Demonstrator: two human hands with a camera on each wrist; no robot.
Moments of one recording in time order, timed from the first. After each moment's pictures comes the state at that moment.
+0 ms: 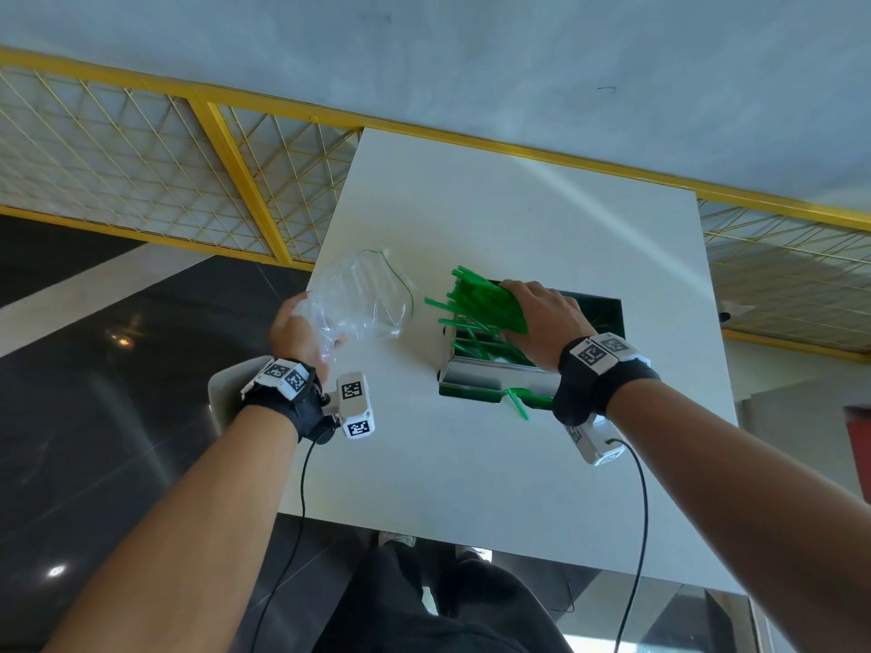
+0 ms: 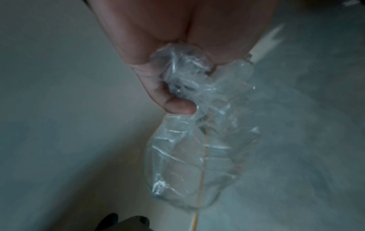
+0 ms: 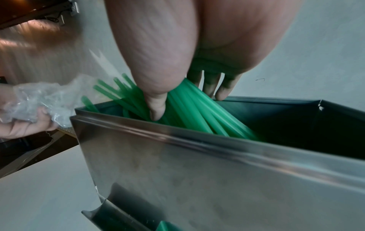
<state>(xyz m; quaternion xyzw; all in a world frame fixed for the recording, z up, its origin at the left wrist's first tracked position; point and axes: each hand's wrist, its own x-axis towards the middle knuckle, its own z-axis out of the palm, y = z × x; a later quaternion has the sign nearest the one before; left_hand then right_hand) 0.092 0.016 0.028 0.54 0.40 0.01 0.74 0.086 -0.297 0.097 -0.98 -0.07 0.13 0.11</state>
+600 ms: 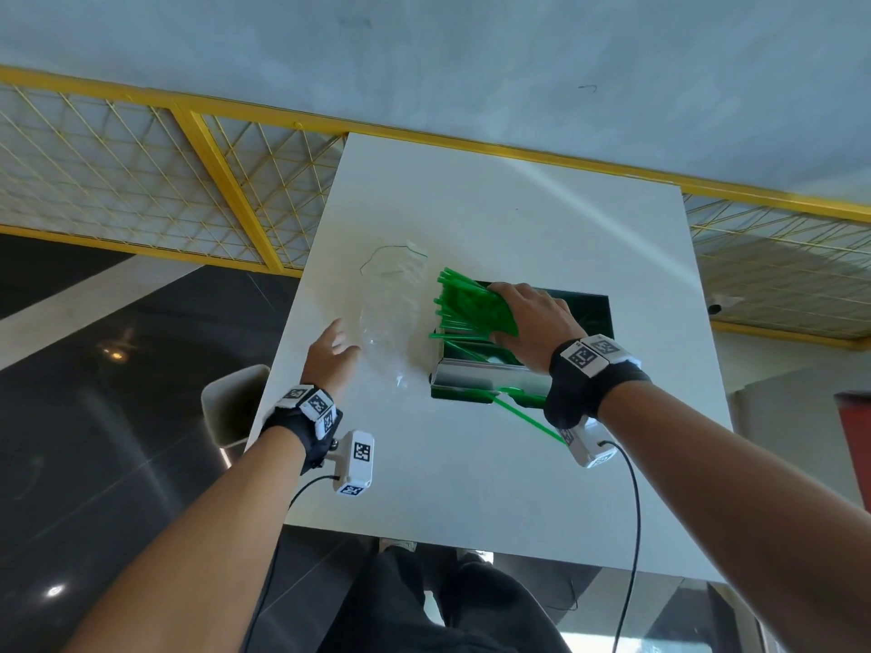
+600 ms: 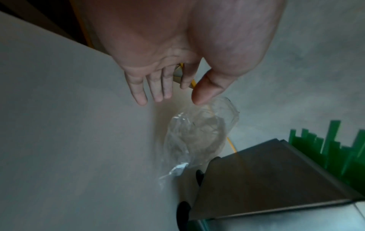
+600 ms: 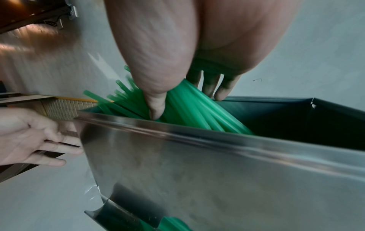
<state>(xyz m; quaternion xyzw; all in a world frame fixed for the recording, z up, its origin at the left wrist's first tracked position) 0.069 -0.013 0.008 0.77 0.25 -0.15 0.57 0.080 -0.299 0.098 -0.98 -0.07 0.13 0.12</state>
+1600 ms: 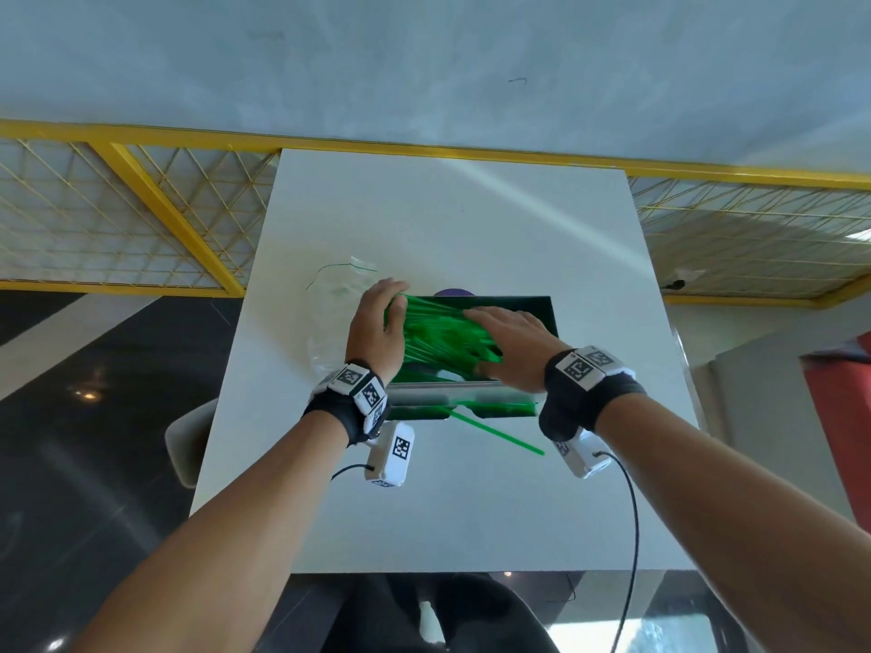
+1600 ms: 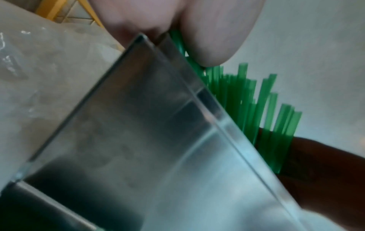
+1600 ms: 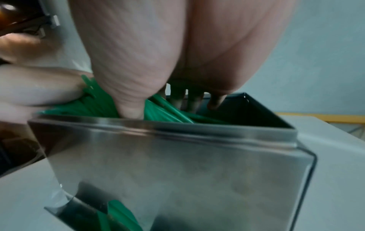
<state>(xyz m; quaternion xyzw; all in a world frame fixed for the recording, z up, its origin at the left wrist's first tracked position) 0.113 -0.147 0.040 0.86 -0.03 0.00 0.52 0.073 -0.361 0.091 -0.96 -0.09 0.22 0.15</state>
